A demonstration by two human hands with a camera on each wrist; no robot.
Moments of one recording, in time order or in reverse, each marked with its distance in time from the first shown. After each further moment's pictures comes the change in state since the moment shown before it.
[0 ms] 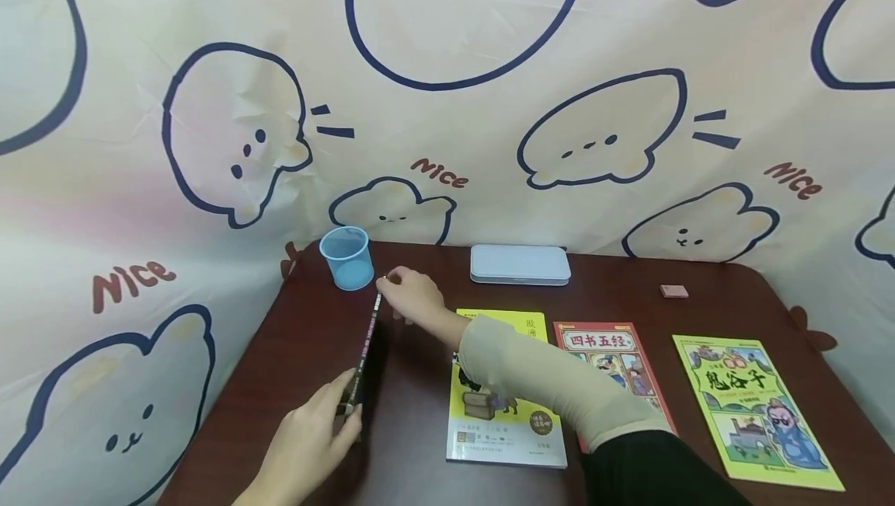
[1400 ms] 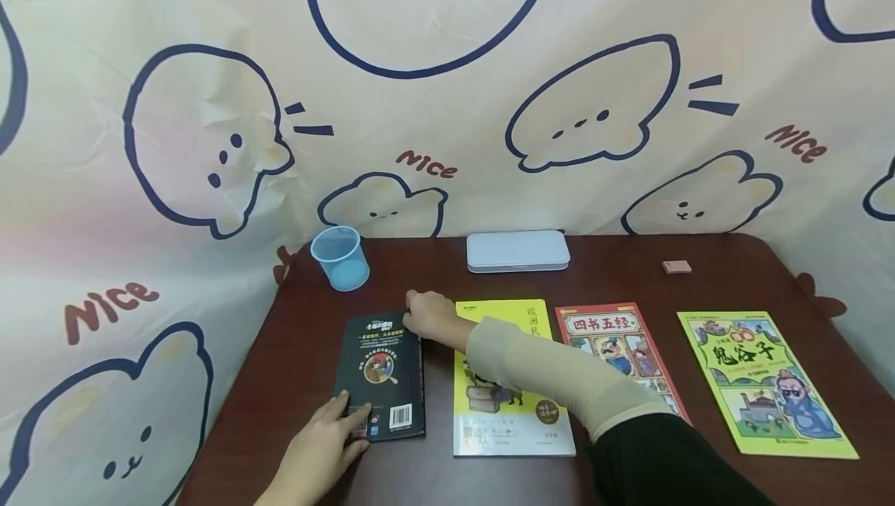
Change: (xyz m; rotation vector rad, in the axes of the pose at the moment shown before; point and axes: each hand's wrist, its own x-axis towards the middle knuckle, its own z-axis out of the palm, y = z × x) left_hand -0.009 -0.025 0.036 0.181 -0.514 -0.122; right_hand 0.020 0.066 0.016 -0.457 -0.092 -0.098
